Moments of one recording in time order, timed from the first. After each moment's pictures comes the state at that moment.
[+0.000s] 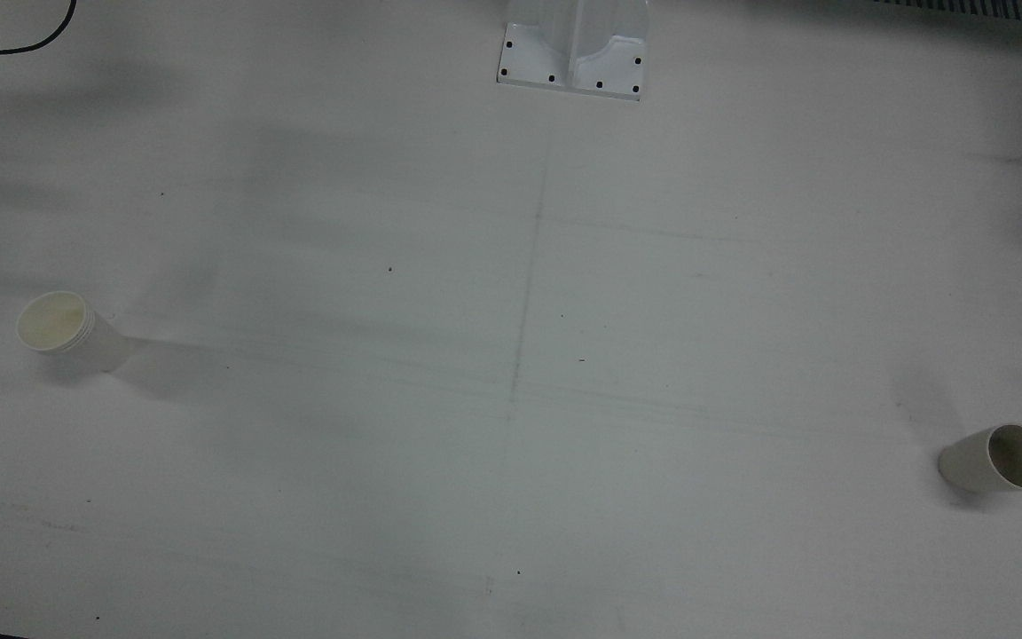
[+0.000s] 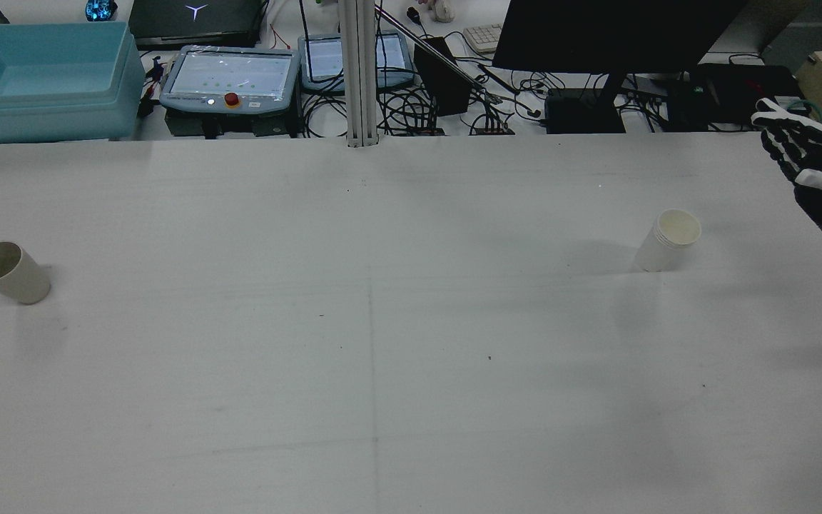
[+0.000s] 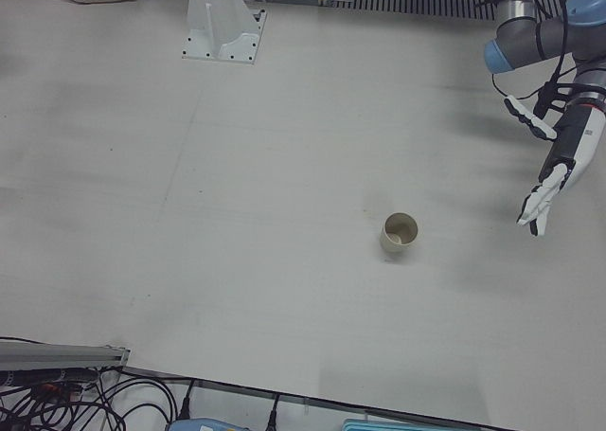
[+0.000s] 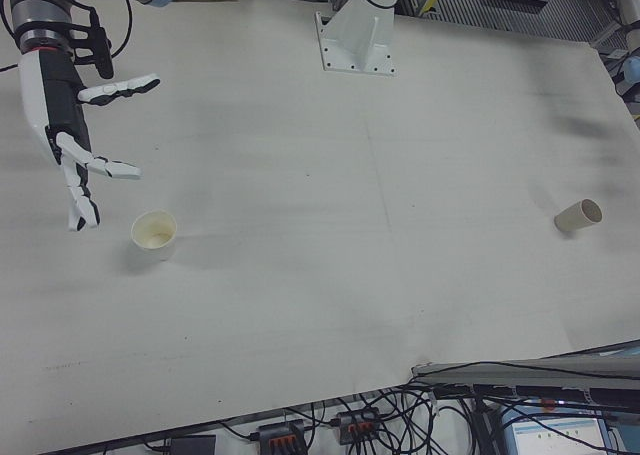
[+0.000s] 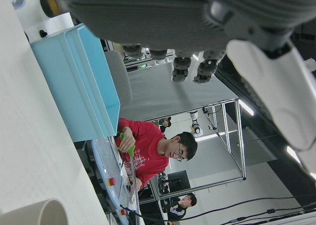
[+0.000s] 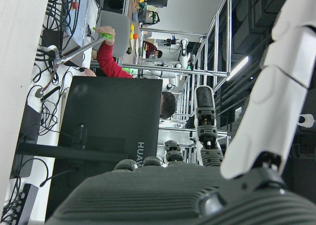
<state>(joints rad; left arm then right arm) -1.40 -1.32 -1.54 -0.56 1.70 0.28 1.05 -1.76 1.98 -3.16 -1.20 -0.15</state>
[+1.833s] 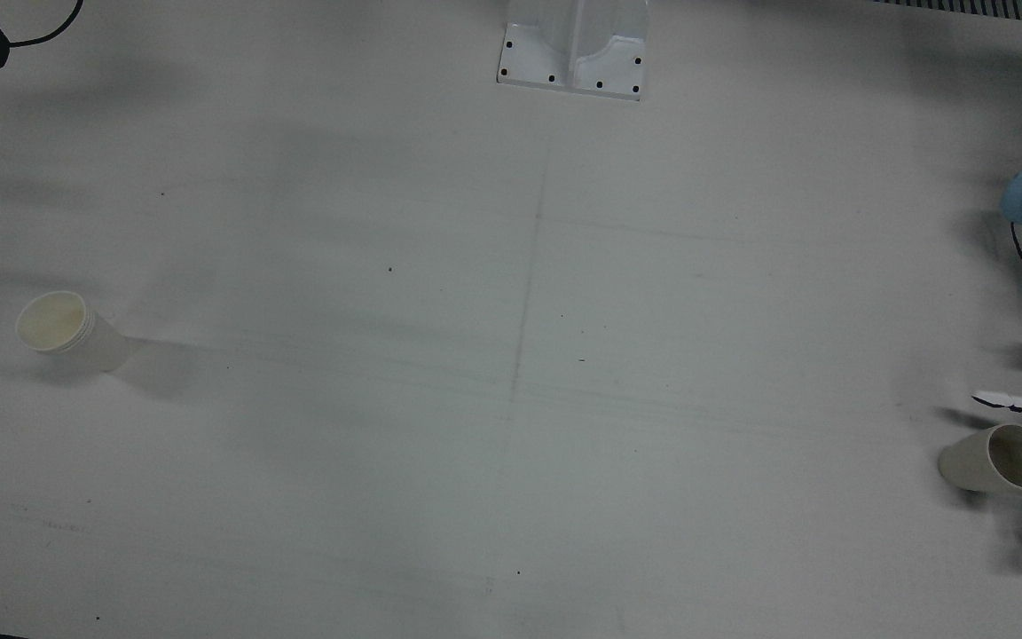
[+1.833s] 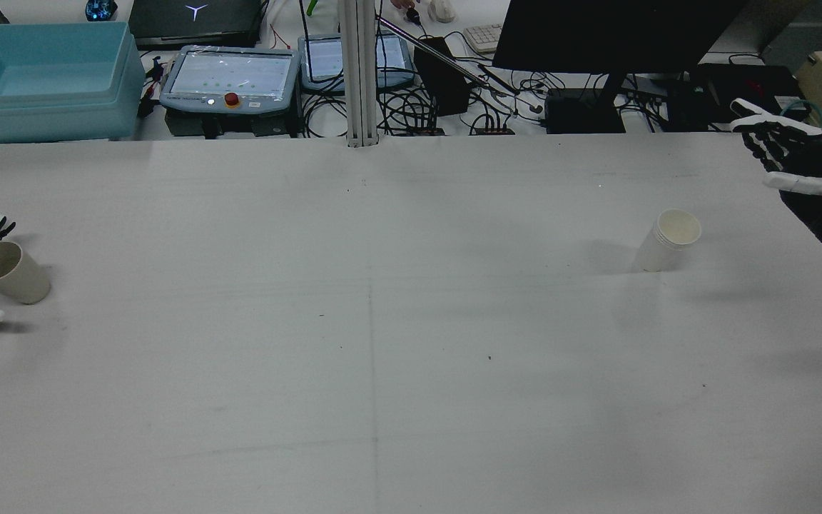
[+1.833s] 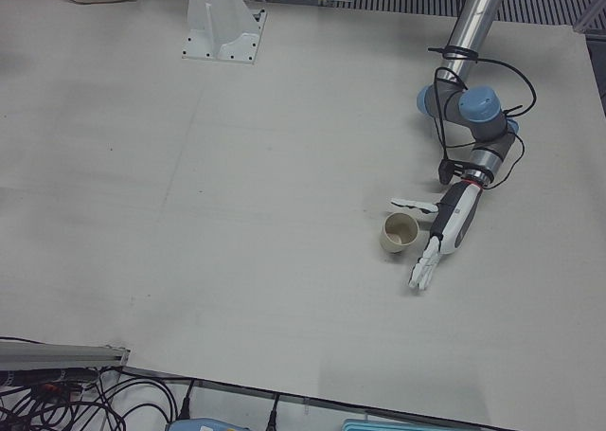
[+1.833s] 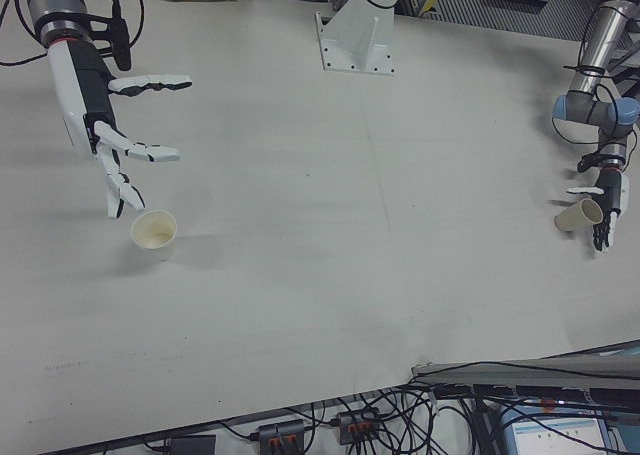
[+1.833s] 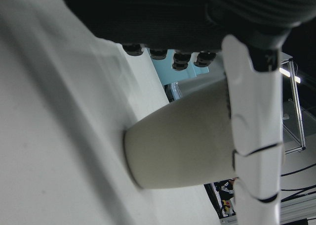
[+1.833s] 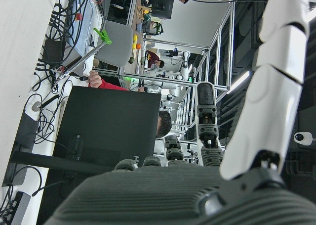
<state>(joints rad) -0.90 -1.57 -1.26 -0.49 1.30 0.47 1.04 -1.76 2.02 -3.18 -1.22 -0.20</state>
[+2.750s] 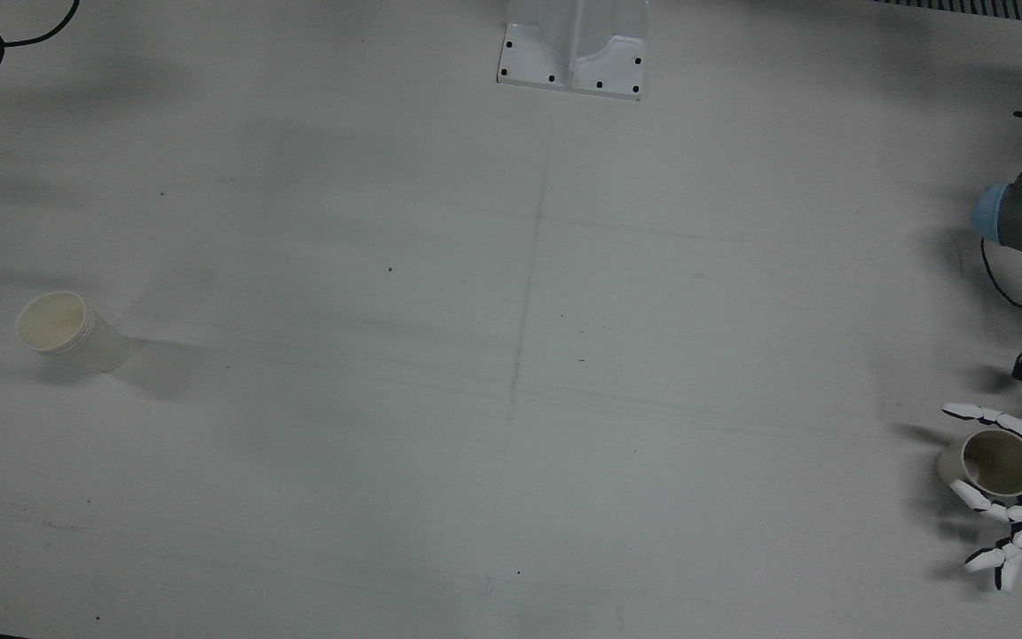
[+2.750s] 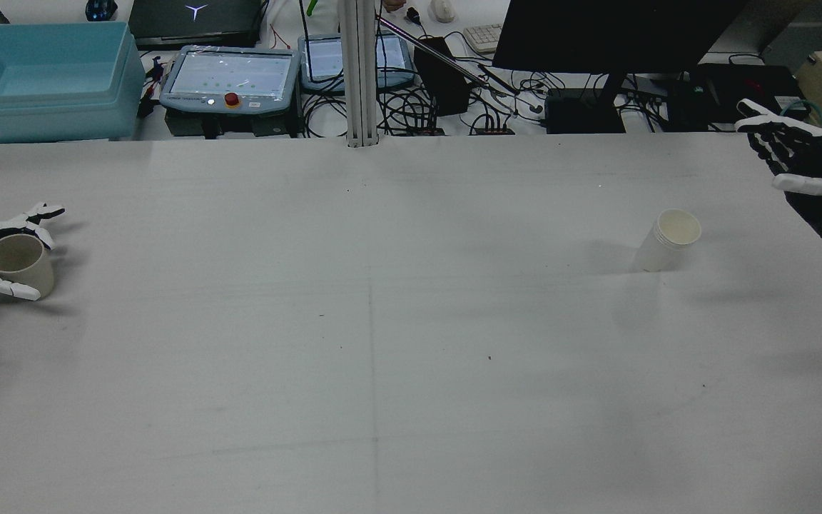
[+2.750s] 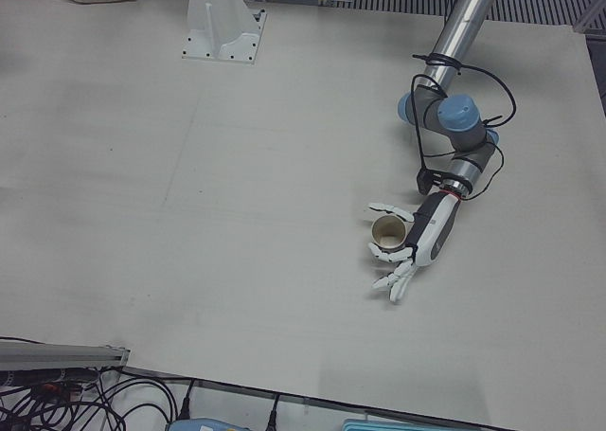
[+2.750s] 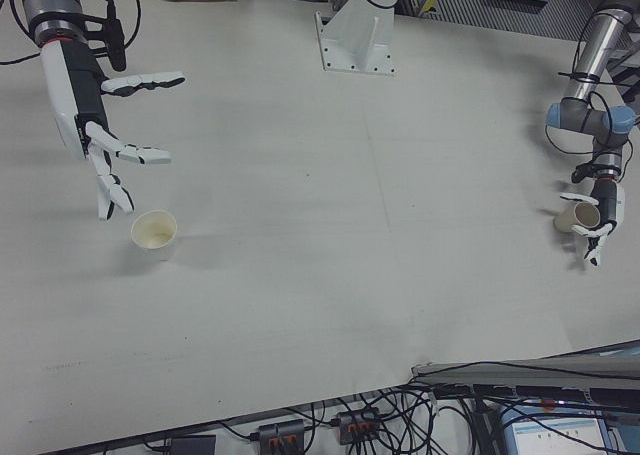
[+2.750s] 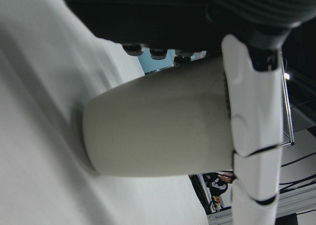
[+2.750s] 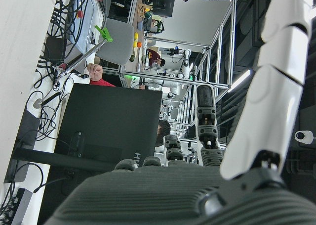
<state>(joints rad) -0.90 -1.66 -1.27 -0.42 1.30 0.47 1.04 -1.76 2.01 -3.18 -1.22 -0.20</state>
